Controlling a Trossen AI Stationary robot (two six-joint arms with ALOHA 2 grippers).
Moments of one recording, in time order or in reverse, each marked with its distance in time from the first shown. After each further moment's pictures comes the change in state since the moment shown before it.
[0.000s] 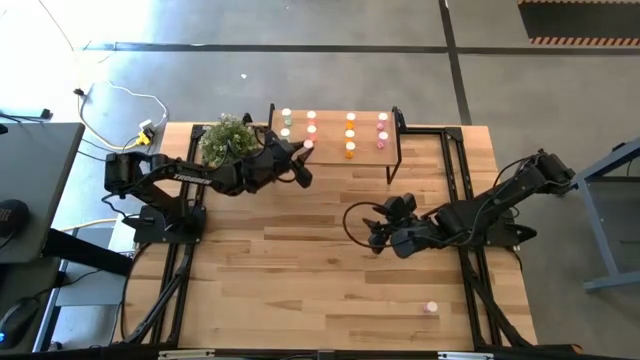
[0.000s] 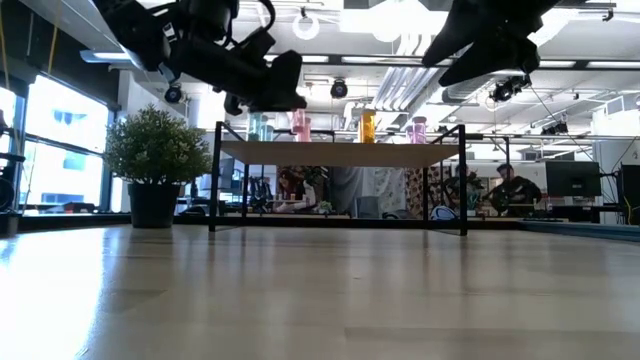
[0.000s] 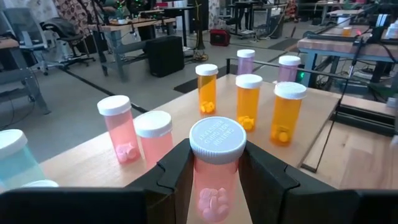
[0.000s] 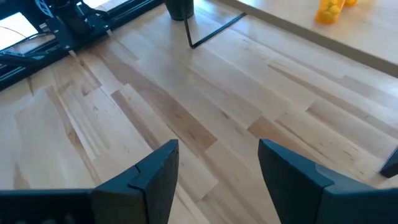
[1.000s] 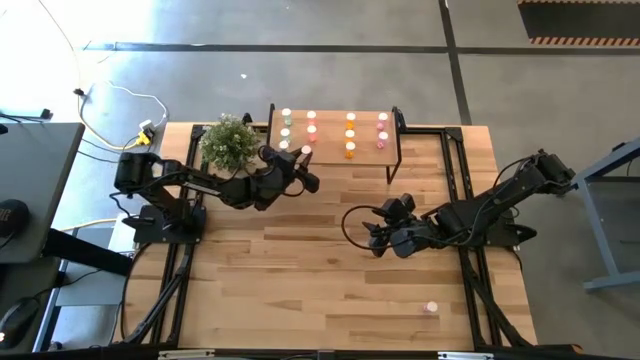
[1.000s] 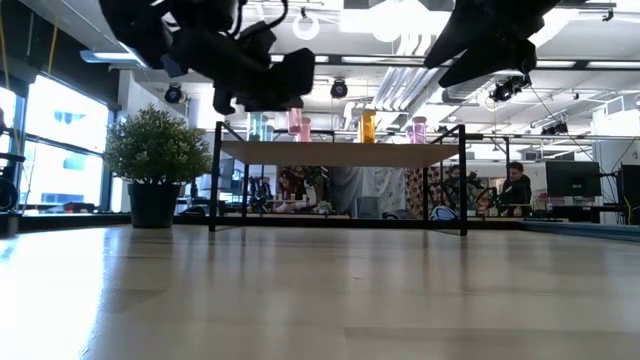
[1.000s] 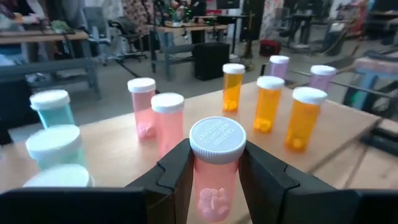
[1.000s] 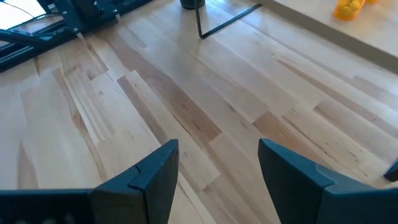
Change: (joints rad) left arm -0.156 0.091 0.037 0.059 -0.389 -0.113; right arm -0.003 0.000 0.000 0.003 -0.048 -0.060
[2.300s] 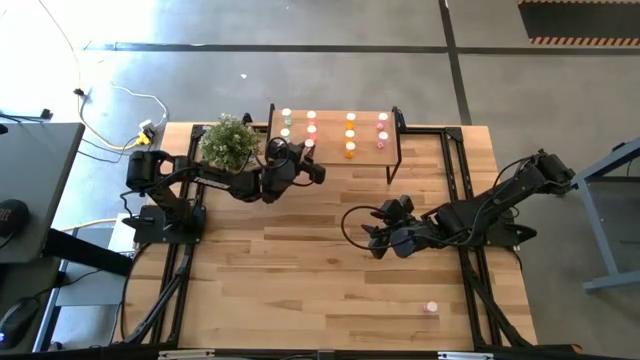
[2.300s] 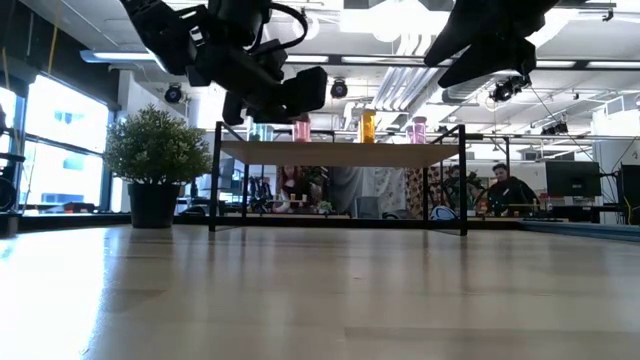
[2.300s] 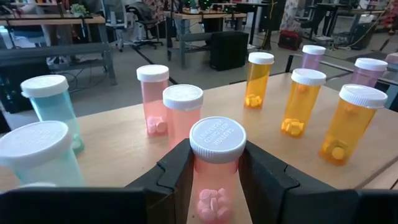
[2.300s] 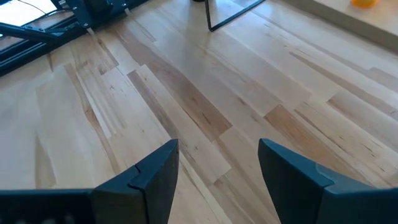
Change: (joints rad) left arm 0.061 0.087 0.093 -0.098 -0.006 -0.085; right arm 0.000 0.000 0.000 0.016 -0.047 0.008
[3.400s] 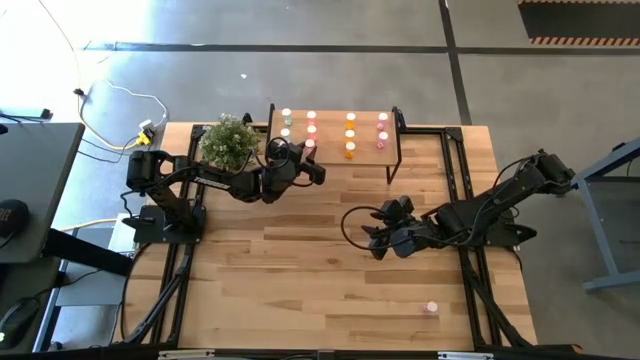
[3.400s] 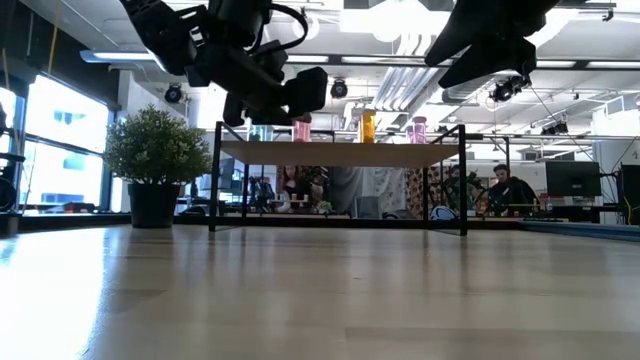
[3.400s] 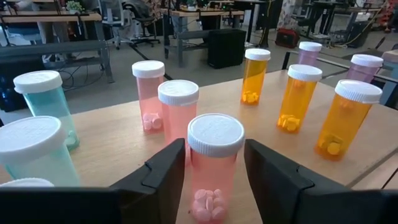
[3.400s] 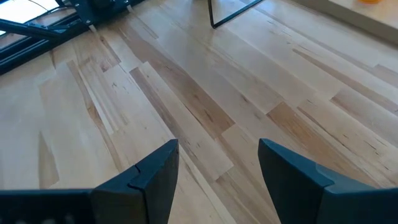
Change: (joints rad) left arm 0.005 0.000 0.000 -0.006 0.015 -0.007; right arm 0.000 0.000 0.000 0.000 -0.014 0.000
